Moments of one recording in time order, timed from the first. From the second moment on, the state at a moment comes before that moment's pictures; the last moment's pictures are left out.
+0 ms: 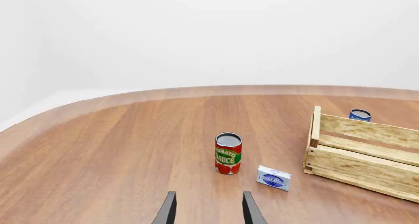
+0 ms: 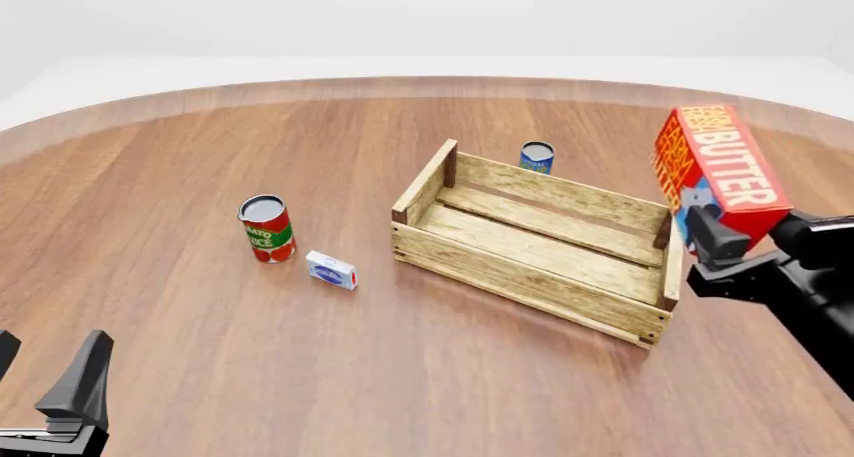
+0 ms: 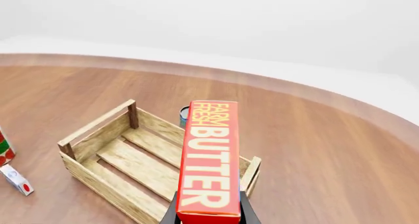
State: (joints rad) left arm 0.00 0.00 0.00 0.00 0.00; right arm 0.07 0.82 -0.37 -0.26 -0.08
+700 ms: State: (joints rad) left arm 0.00 0.00 0.00 0.00 0.00; right arm 0.20 1.12 -0.50 -0.40 -0.07
